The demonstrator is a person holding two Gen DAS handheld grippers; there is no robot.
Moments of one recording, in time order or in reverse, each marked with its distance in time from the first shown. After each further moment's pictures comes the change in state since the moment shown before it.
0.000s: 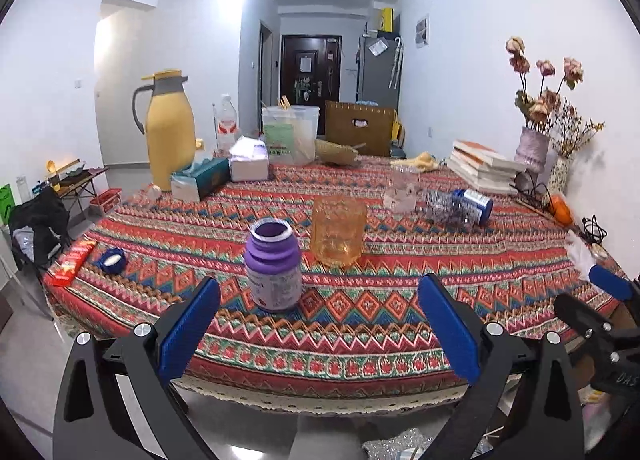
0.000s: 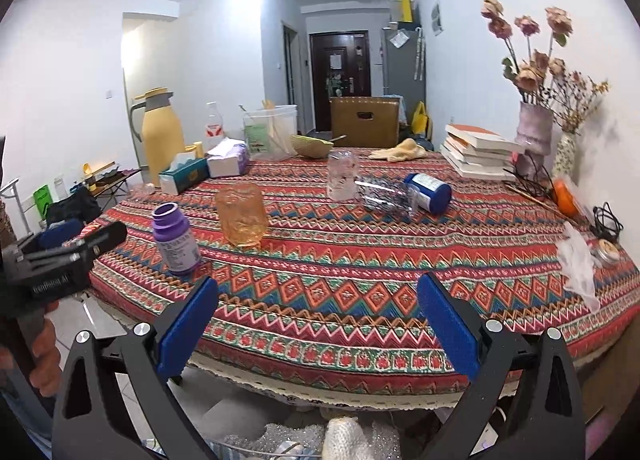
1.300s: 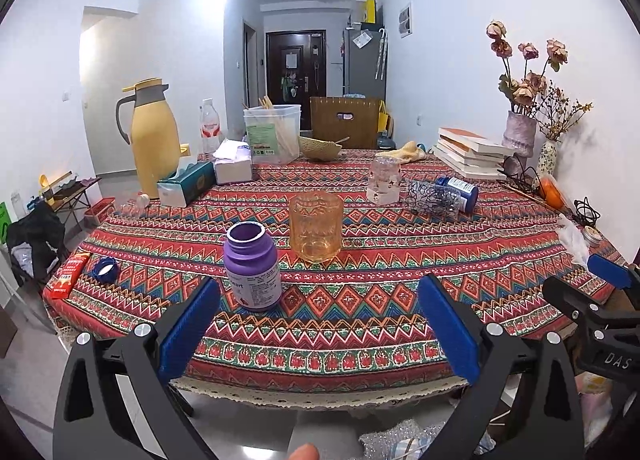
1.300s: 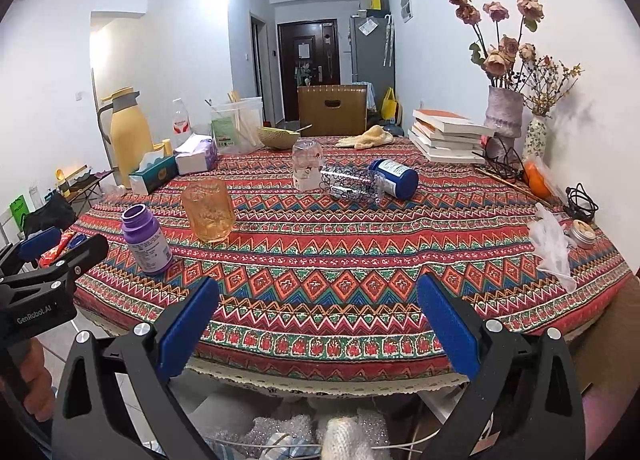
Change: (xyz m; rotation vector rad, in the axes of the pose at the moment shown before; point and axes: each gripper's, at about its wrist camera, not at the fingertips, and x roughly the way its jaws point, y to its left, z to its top) left arm -0.010 -0.021 0.006 0.067 0.014 -0.015; right arm -0.007 -0.011 0.008 0.039 0.045 -0.094
